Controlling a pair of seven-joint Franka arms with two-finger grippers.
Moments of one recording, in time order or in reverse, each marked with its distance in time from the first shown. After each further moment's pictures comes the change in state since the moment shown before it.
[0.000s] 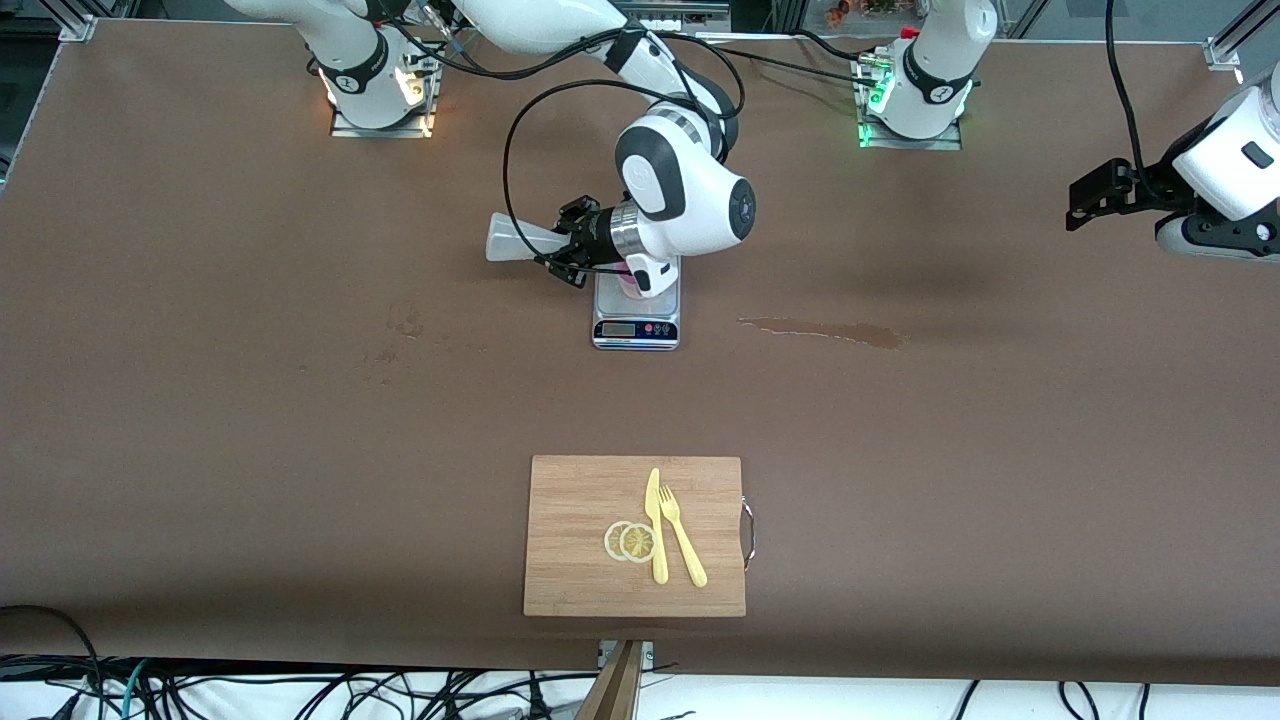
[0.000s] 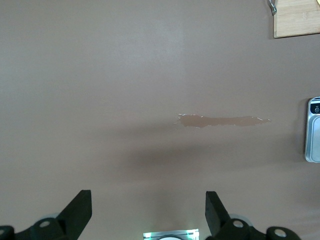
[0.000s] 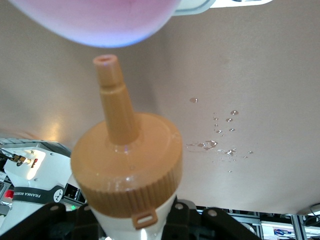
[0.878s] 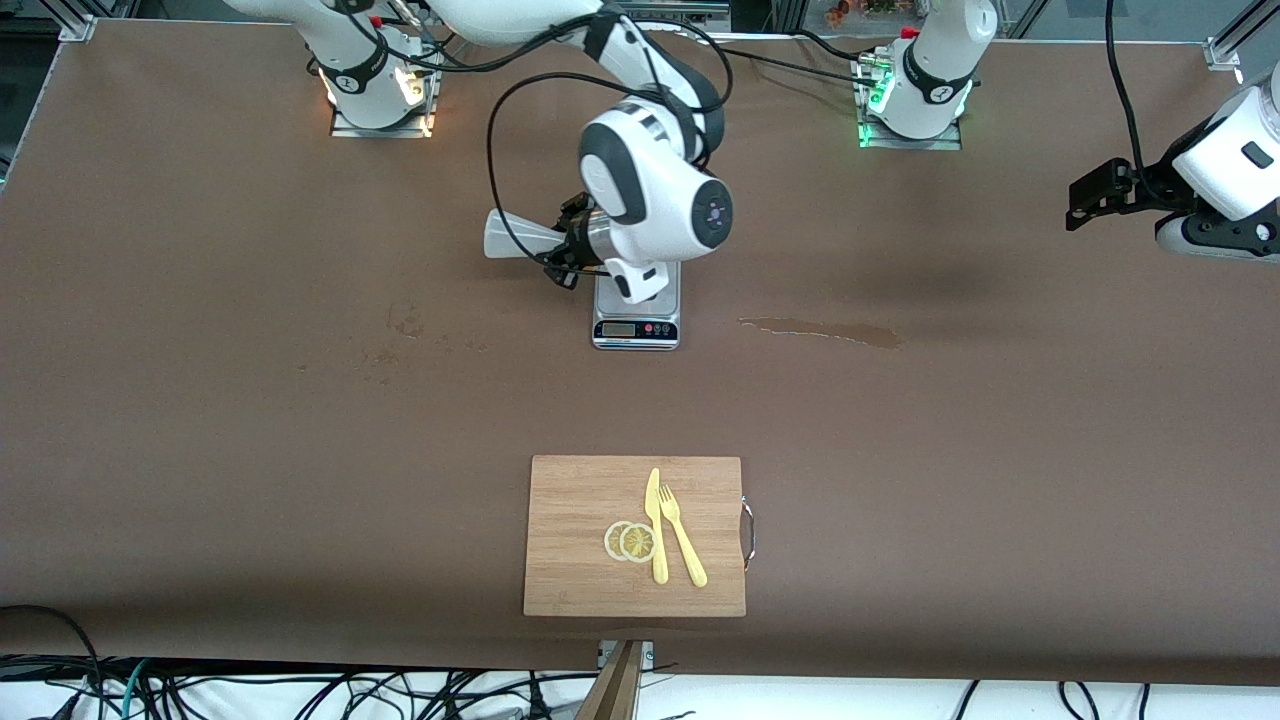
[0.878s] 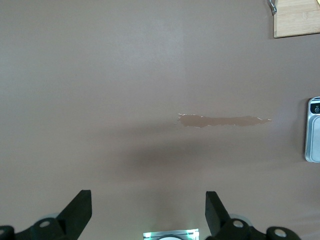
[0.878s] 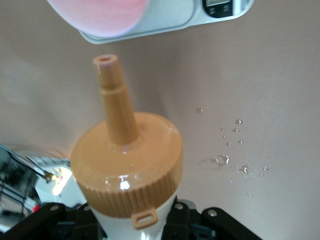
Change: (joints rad) left arm 0.000 0.000 0.000 0.000 0.000 -0.001 0.000; right arm -0.108 -0.116 -0.027 0.000 0.207 0.039 -0.004
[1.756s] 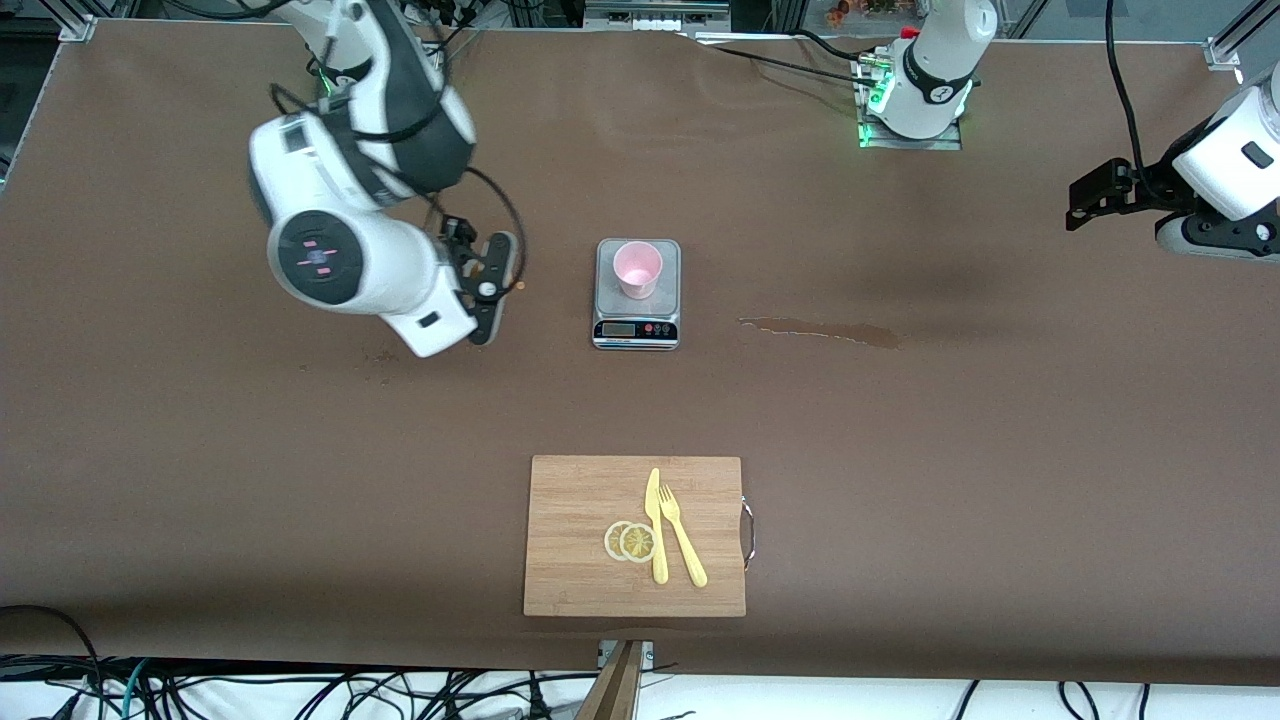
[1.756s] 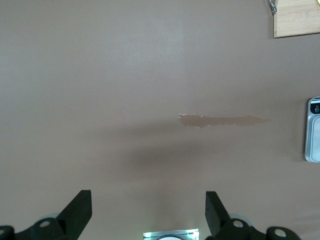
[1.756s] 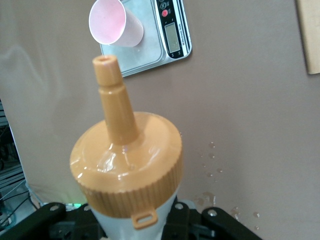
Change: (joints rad) left arm 0.000 0.000 0.000 0.000 0.000 0.000 0.000; right arm -0.360 -0.365 -0.003 -0.364 0.329 0.290 -0.385
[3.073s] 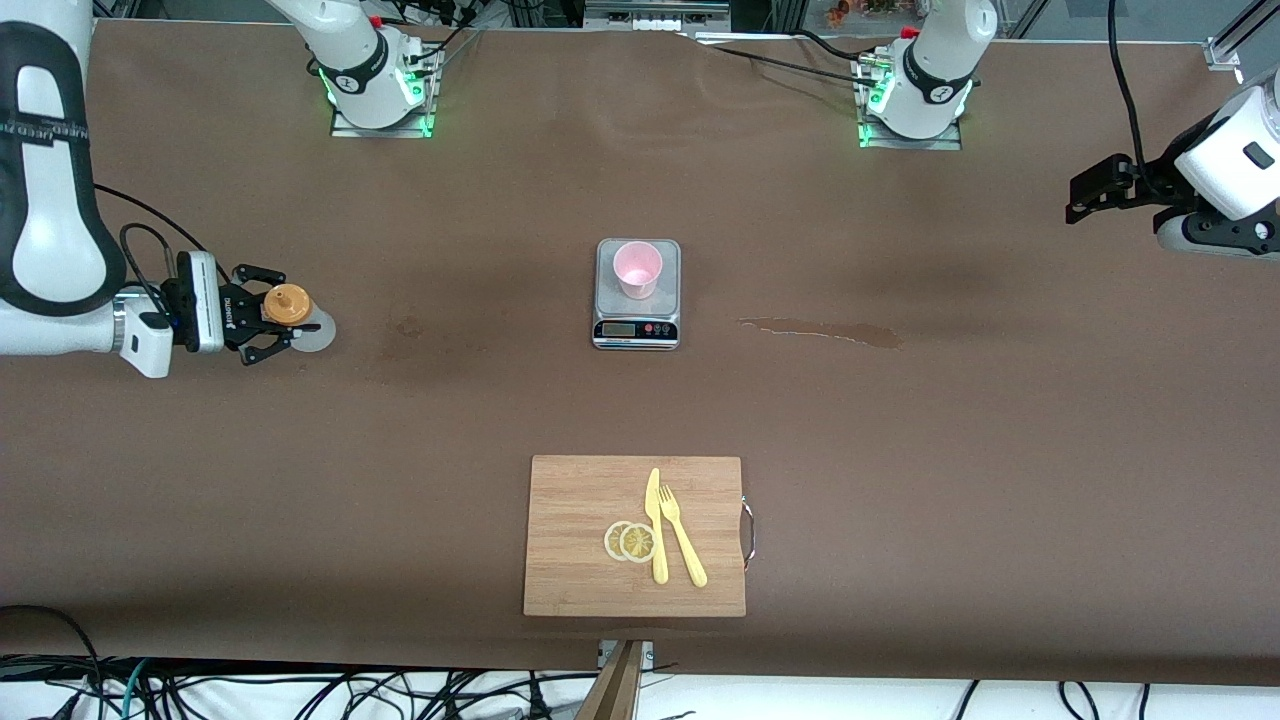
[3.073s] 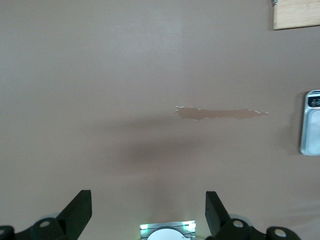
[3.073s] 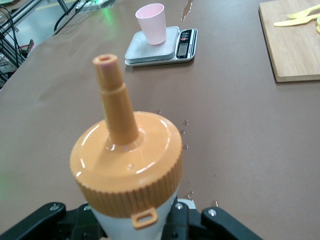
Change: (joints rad) left arm 0.012 0.003 -0.001 0.000 -0.032 -0.033 -0.002; right arm -0.592 -0.011 -0.002 -0.458 0.427 0.165 -1.183
